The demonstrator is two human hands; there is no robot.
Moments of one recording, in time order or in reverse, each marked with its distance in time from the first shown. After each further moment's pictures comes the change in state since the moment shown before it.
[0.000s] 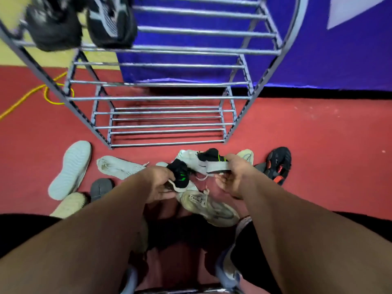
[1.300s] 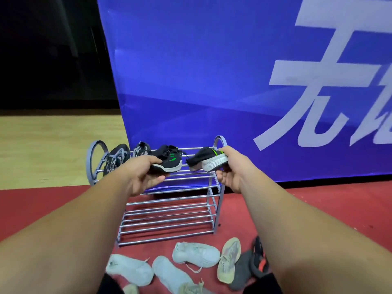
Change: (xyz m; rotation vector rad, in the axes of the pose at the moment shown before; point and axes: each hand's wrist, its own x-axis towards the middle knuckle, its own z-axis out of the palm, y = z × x) left_hand -0.326 0.165 -0.034 -0.268 -0.027 0.656; right_hand -0.315 -0.134 -0.054 0.115 -0.228 -0.773
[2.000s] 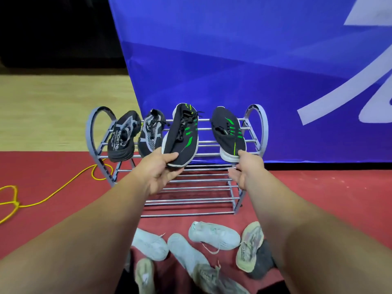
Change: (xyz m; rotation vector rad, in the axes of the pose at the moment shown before) left_hand 0.126 -0.063 -0.019 -0.262 -0.034 0.039; right_hand 0.146 0.084 0.041 0.085 0.218 0.217
